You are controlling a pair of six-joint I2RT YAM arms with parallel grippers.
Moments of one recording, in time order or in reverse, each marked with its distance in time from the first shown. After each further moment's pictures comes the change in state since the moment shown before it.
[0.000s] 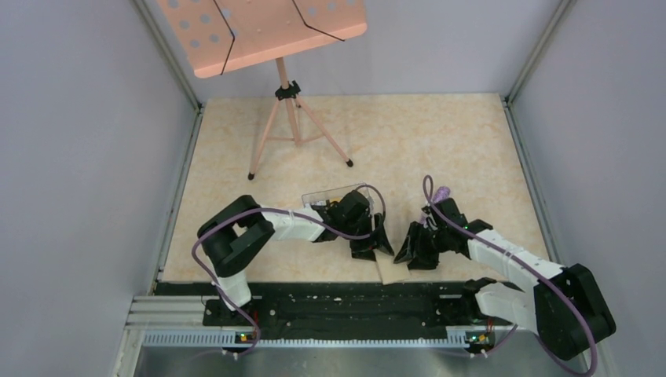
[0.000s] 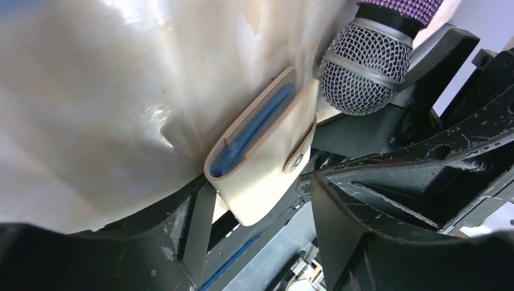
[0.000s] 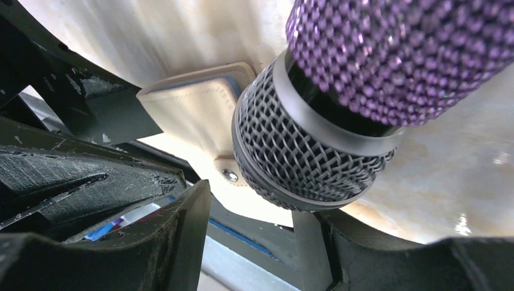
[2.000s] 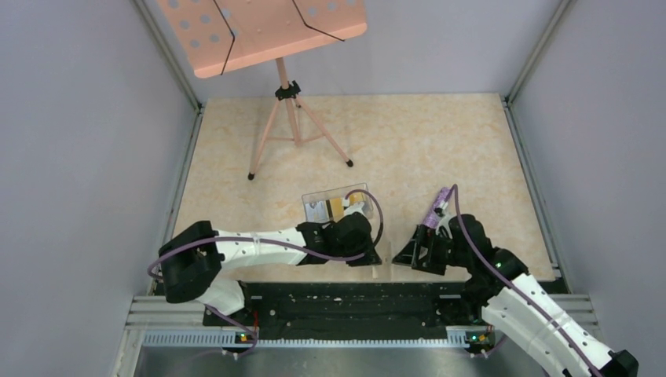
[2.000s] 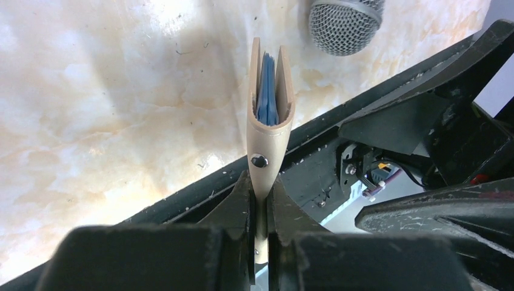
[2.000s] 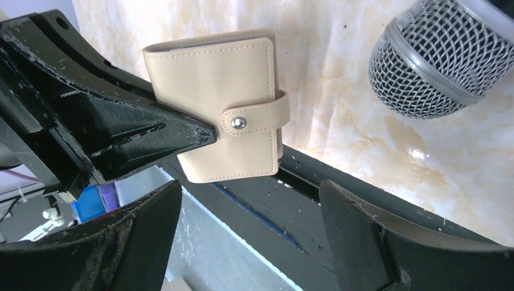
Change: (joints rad) left arm -0.220 -0.306 -0.070 -0.205 -0.441 -0.005; right arm 0.127 -0.590 -0.084 -0.106 0.045 0.095
